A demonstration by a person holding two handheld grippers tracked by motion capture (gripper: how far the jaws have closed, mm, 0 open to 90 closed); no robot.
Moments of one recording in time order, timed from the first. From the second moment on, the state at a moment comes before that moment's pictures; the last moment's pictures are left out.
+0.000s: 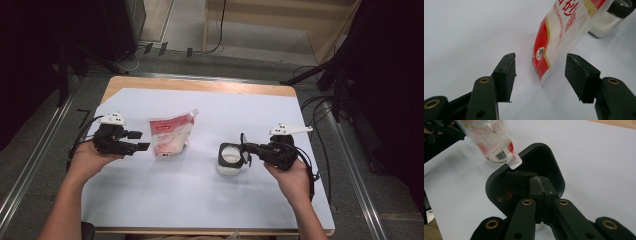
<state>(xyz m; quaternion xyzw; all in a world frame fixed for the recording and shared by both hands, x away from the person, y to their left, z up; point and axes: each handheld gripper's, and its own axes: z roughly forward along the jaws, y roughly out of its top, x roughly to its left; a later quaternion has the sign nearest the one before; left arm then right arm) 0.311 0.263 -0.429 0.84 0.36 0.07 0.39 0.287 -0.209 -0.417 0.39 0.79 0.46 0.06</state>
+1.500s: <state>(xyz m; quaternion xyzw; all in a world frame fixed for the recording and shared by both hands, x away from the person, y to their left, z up) 0.311 0.263 -0.434 0.85 0.36 0.06 0.38 0.290 -0.186 -0.431 0.36 0.81 0.45 0.05</state>
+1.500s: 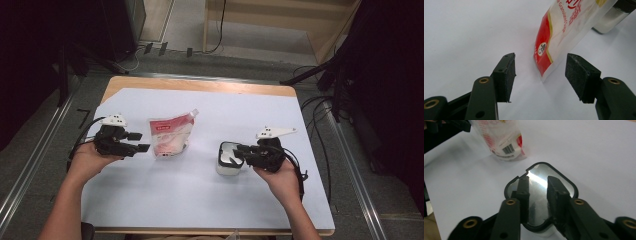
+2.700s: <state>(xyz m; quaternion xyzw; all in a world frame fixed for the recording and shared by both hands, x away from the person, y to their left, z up) 0.312 0.270 -0.441 0.85 0.37 0.07 0.37 0.312 -0.276 -0.469 0.45 0.74 0.47 0.13</state>
